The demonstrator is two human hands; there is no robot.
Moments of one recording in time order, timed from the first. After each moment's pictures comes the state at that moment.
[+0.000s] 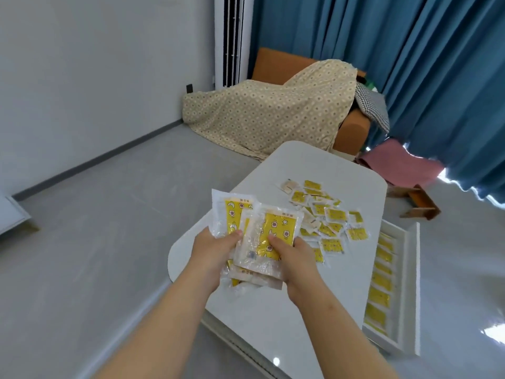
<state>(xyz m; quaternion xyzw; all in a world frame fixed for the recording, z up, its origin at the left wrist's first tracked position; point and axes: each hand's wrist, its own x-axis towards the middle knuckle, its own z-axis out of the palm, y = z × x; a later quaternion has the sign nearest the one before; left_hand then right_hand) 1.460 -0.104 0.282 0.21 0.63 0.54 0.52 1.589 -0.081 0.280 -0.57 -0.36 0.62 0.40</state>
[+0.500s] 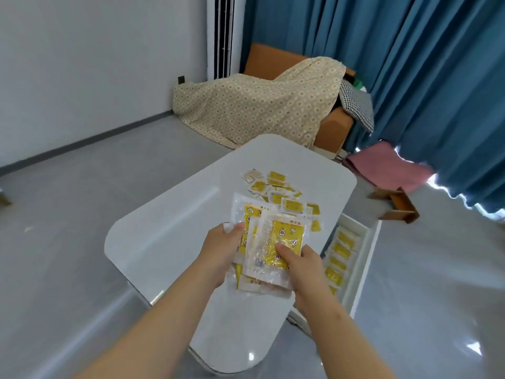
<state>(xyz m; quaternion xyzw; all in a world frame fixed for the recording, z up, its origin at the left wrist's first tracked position) 1.702 -0.075 0.264 0.23 0.66 0.51 0.51 1.838 -0.065 0.260 -0.59 -0.39 0.60 0.36</state>
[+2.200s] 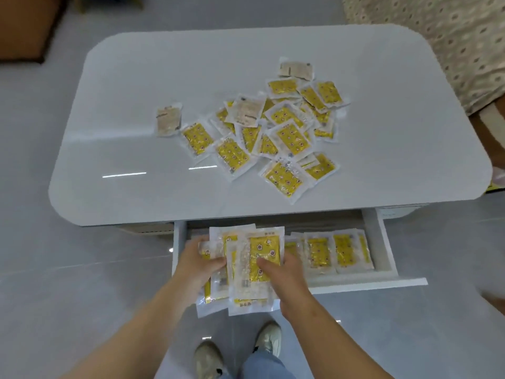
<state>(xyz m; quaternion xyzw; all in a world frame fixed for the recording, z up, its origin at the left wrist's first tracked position) 2.101 0.189 0.012 -0.22 0.76 0.48 0.37 2.175 0.320 0.006 -0.47 -0.54 0.68 -0.15</state>
